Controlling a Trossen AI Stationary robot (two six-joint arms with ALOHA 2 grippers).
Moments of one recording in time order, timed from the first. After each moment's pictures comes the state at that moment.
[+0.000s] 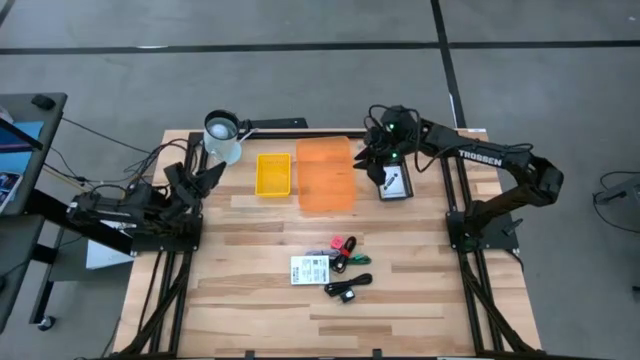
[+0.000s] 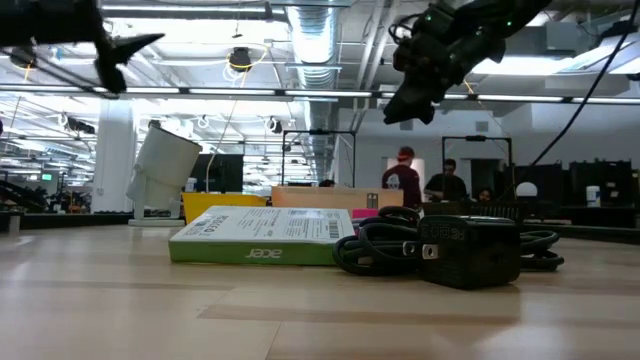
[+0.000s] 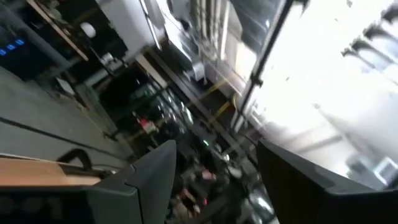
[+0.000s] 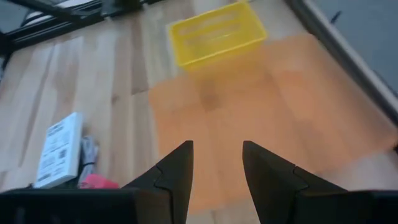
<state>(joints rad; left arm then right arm) -0.11 0.14 0.13 0.56 -0.60 -0.66 -0.56 1.39 1.04 -0.40 -0.44 -0.14</state>
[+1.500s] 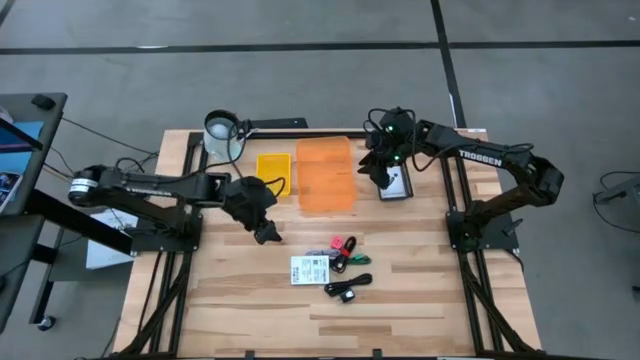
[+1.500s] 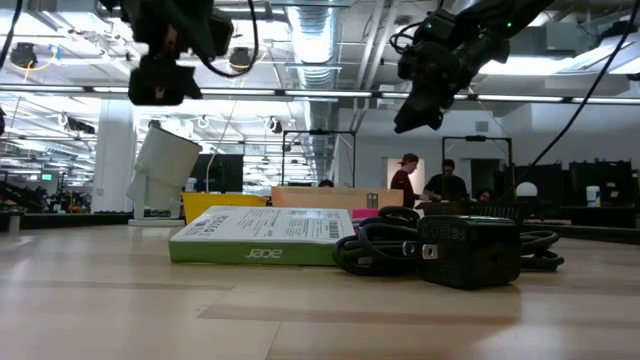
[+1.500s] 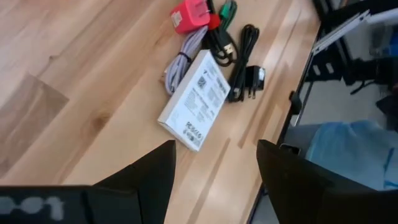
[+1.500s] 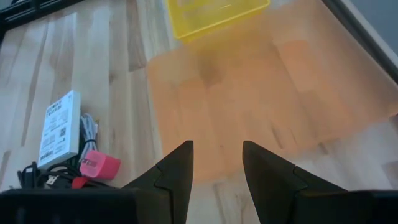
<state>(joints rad) 0.02 1.18 0.87 -0.51 0.34 -0.82 -0.56 1.39 1.04 -0.50 -0.45 -0.17</state>
